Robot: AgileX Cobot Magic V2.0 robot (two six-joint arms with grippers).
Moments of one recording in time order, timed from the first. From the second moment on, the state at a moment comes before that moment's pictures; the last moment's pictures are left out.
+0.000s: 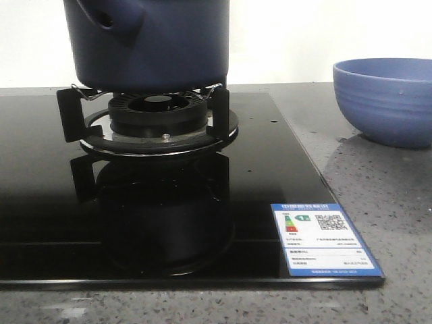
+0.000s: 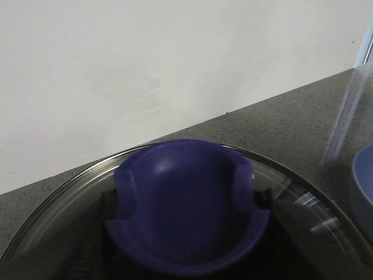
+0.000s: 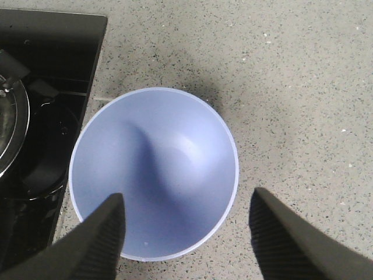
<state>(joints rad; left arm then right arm) -0.60 1.40 -1.04 -0.41 -0.05 0.40 -0.16 1.27 -1.45 0.28 1.18 -0.27</state>
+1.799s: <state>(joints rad) -0.22 0.26 -0.28 -0.55 -0.04 0.40 0.02 0.30 -0.32 1.12 0.30 -1.13</state>
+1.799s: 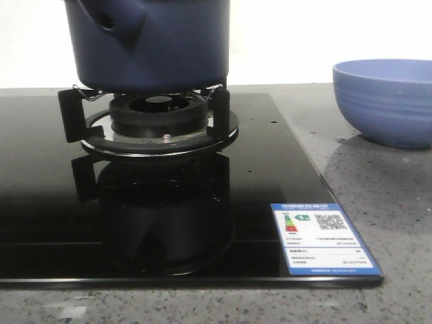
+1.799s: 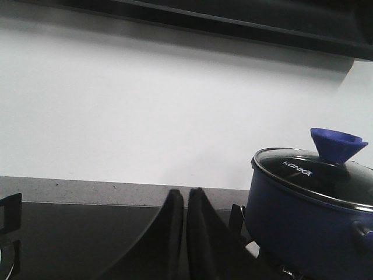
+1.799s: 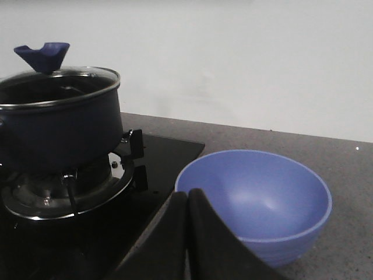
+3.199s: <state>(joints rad) -0.04 0.03 0.00 -0.04 -0.02 -0.07 0.02 0.29 -0.28 1.14 0.28 -1.13</state>
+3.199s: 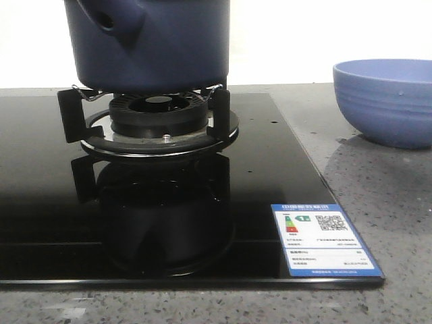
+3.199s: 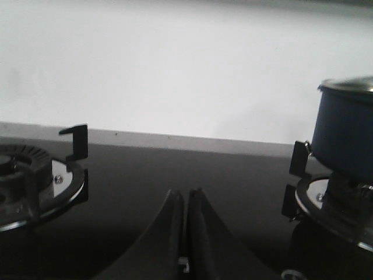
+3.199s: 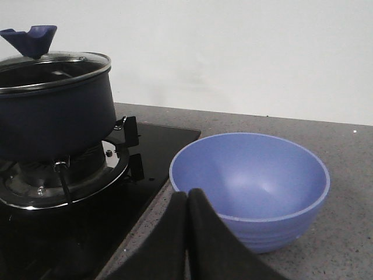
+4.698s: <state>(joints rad) -0.03 0.00 0.00 -0.06 0.17 -0.09 0.02 0.29 -0.28 1.16 0.11 -1.11</state>
